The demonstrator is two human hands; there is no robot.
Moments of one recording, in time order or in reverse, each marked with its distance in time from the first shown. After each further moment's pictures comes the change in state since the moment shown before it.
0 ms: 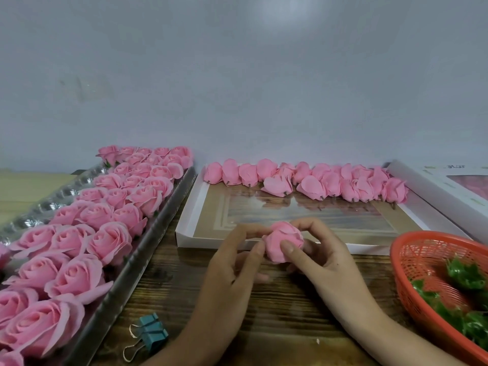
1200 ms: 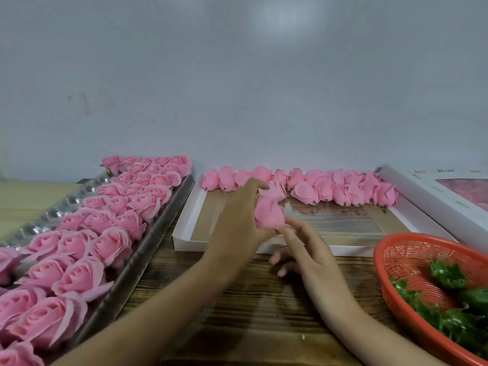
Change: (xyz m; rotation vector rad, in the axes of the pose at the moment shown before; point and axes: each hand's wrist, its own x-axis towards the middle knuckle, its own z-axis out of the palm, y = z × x) left_hand 0.067 0.006 0.006 0.544 0.006 0.224; right_hand 0.005 -0.002 0.006 0.098 0.134 0.090
